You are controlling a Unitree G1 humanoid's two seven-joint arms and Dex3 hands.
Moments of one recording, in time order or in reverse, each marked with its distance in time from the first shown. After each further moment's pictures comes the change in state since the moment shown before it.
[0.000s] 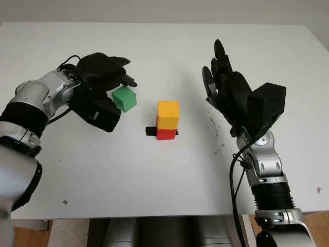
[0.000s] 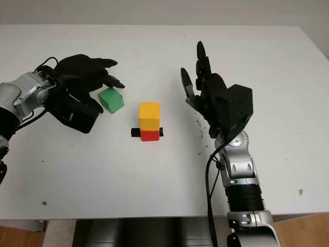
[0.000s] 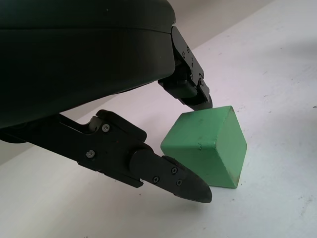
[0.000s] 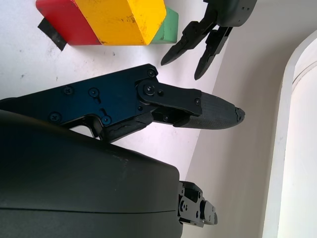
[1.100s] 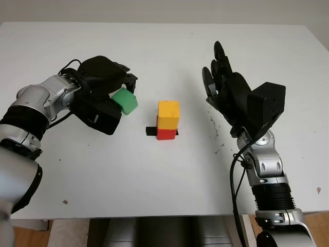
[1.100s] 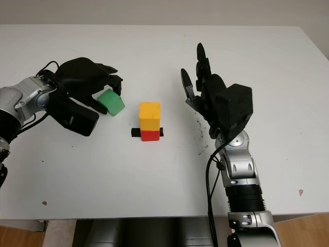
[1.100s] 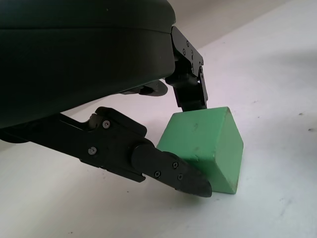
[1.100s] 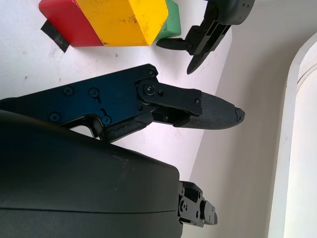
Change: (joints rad) left arm 0.024 0.001 -0.006 0.006 -0.069 -0.020 0.042; right arm 0.002 -0.002 0.000 -0.016 0.001 0.033 0.003
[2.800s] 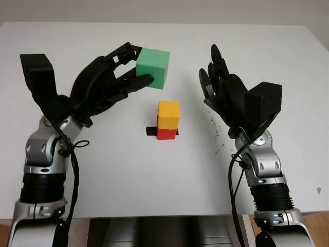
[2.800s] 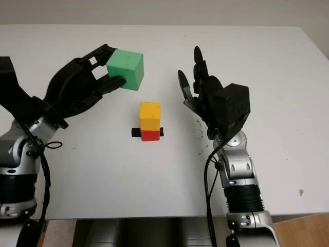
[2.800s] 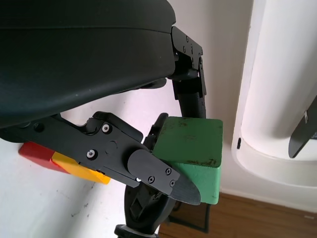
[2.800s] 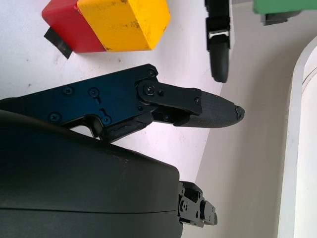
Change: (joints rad) left arm 0.614 -0.365 0.728 -0.997 -1.342 0.944 -0.428; right arm 0.002 0.007 0.011 -0.010 0.006 0.037 -0.005
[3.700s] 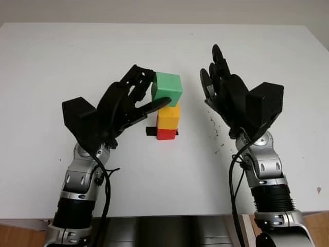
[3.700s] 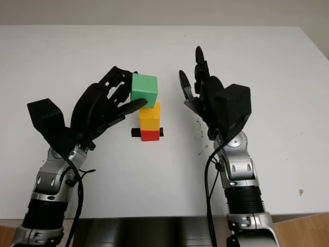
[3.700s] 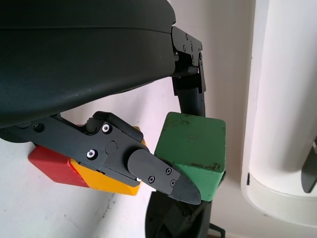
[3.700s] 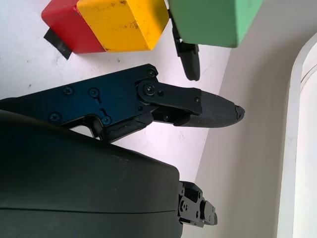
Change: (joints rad) left arm 0.131 -0.163 -0.109 0.036 0.263 -0.288 0.192; right arm 0.008 0.000 -0.002 -0.016 0.005 0.010 -0.005
